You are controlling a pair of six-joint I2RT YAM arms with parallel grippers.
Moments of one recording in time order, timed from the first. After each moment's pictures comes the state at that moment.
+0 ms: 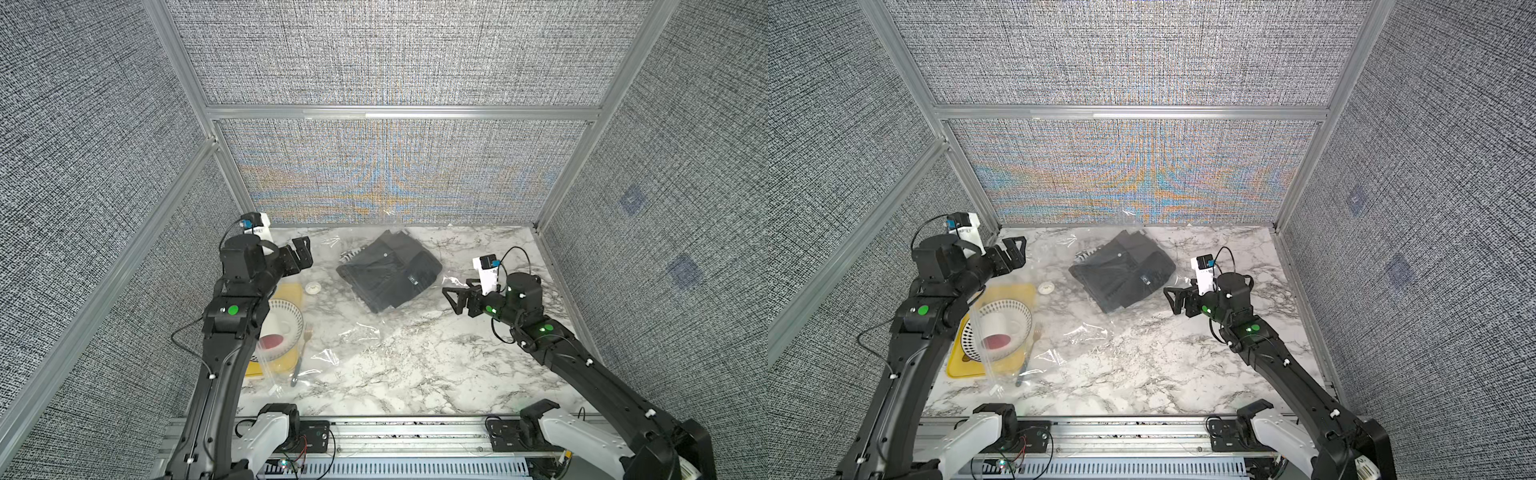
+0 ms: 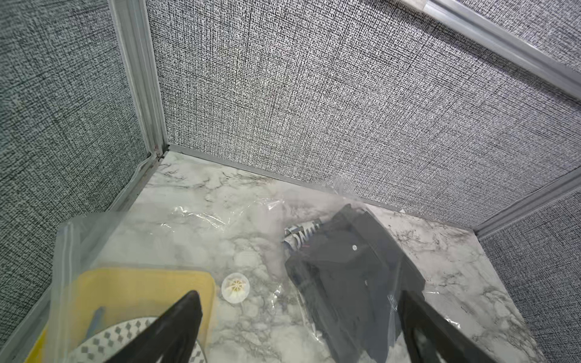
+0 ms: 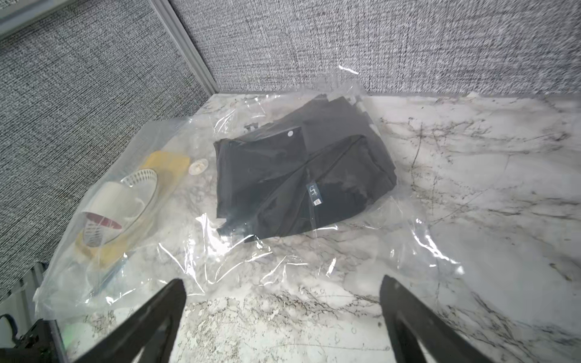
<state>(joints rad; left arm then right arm) -0.08 0.95 1.17 -0.55 0.08 -0.33 0.37 0.99 0.70 -0.06 -0.28 0.23</state>
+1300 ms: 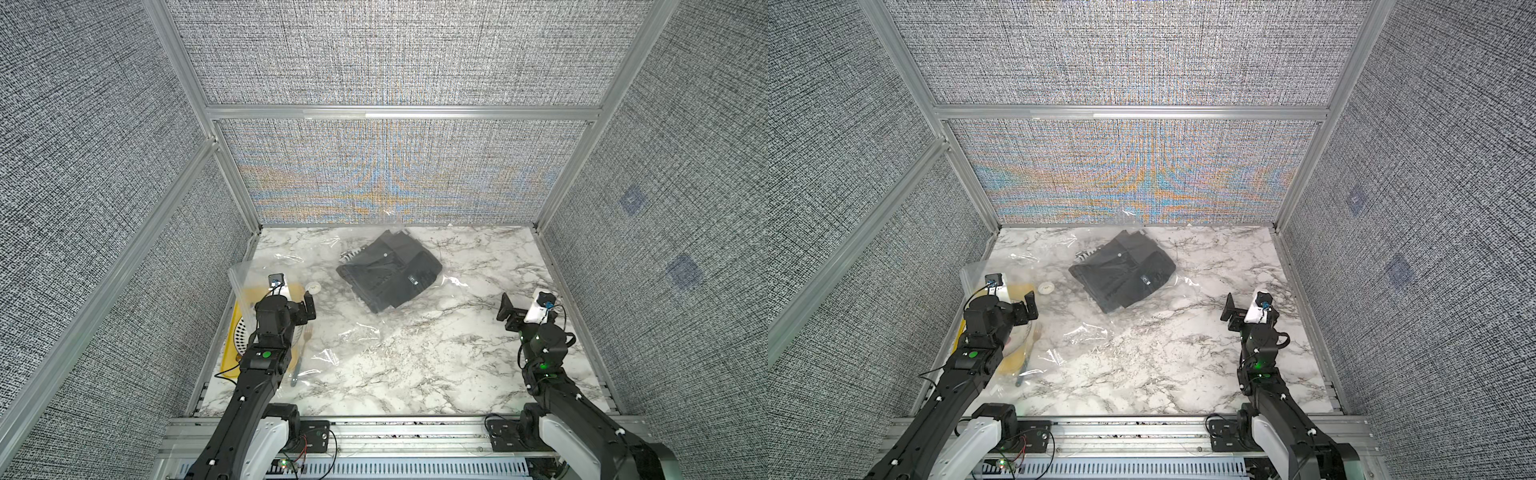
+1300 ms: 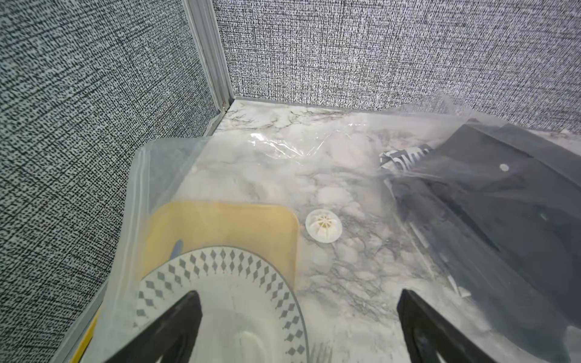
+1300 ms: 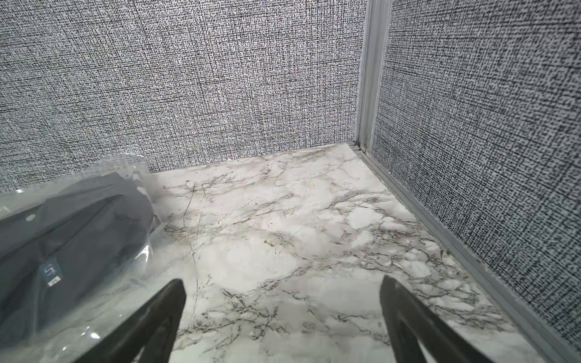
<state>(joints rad) -0.11 0.83 0.47 -0.09 -0.19 -0.10 0.02 0.90 0.08 0.73 0.16 0.13</state>
